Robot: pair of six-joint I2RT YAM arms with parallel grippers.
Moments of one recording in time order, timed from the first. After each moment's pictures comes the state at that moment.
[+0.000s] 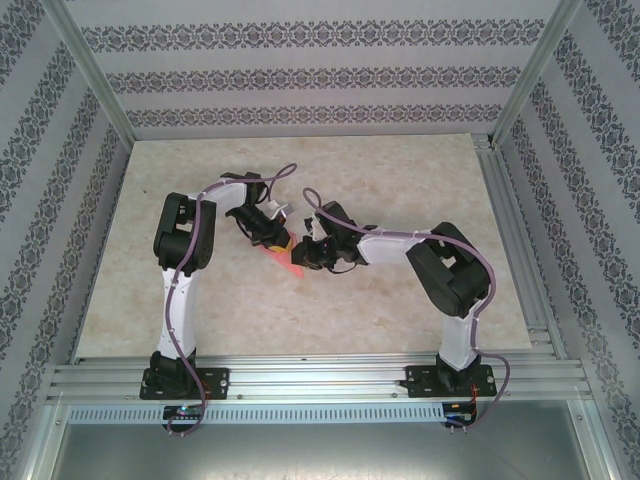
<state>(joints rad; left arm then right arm) -0.26 2.30 1.66 -1.06 0.81 0.09 0.69 1.93 1.09 -0.04 -0.55 0.77</state>
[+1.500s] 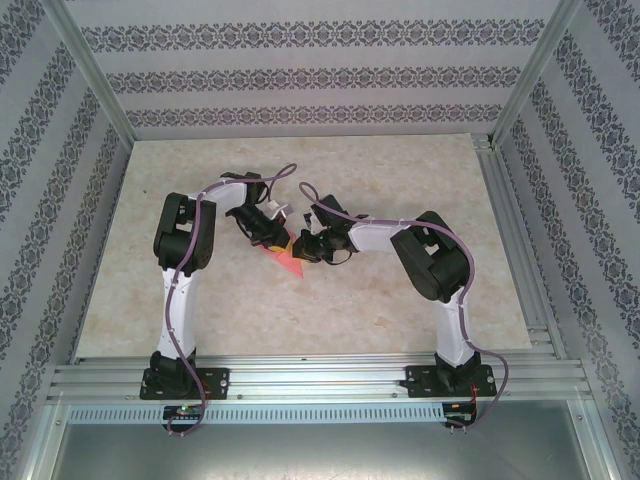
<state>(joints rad) -0.25 2.30 1.66 -1.07 0.80 0.10 0.65 2.08 1.24 -0.14 -0.53 0.73</state>
